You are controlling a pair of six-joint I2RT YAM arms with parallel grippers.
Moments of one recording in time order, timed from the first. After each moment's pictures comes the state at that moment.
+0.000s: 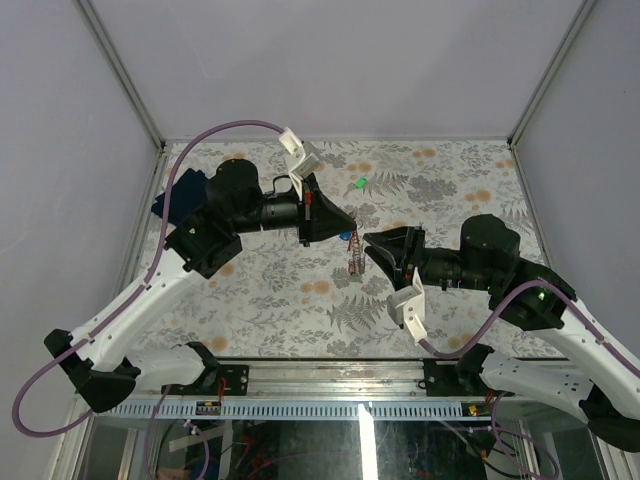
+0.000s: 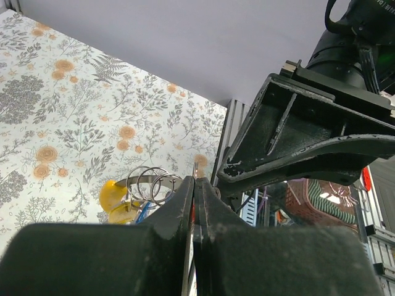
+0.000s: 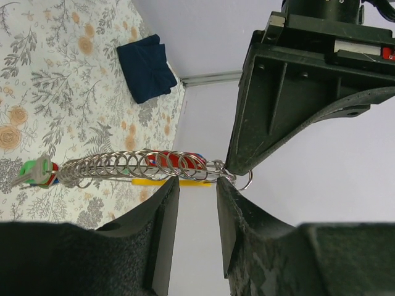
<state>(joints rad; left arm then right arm) -0.73 1.19 1.36 -0.25 0.64 -0.33 0.89 0.84 1.18 -0.59 -0.44 -1.39</state>
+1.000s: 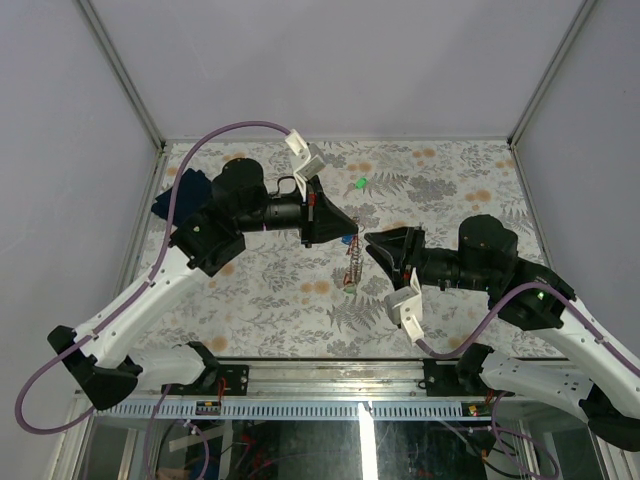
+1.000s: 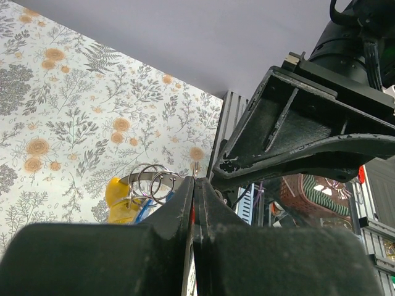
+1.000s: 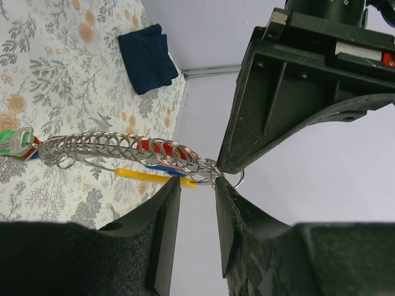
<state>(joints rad) -0.73 1.21 1.36 -0.27 0.67 -0.33 0.90 0.84 1.18 -0.61 -0.40 -1.41</state>
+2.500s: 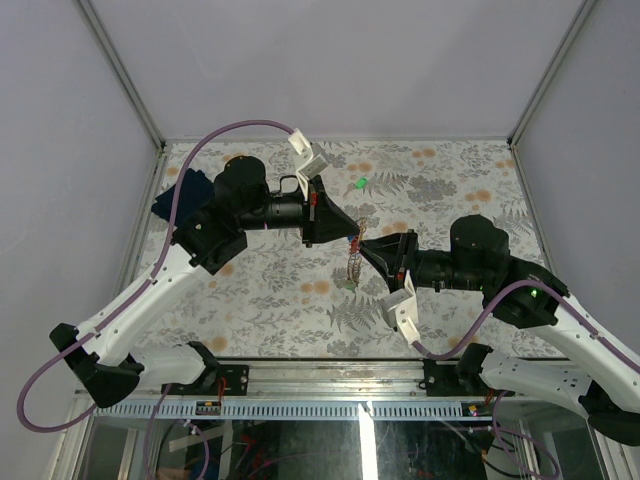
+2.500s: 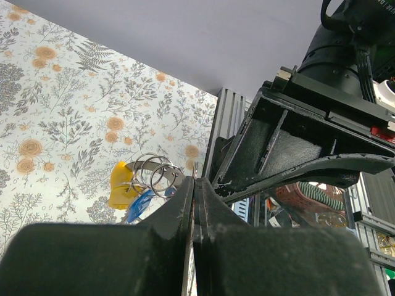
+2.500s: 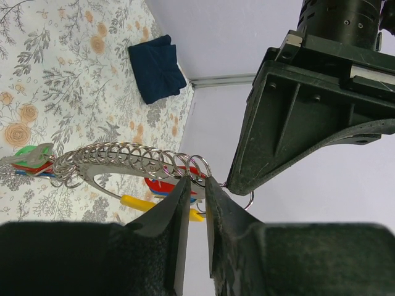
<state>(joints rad) -0.73 1.22 1.38 -0.27 0.70 -0.33 0.93 0.86 1.18 -0.61 -0.41 -1.41</state>
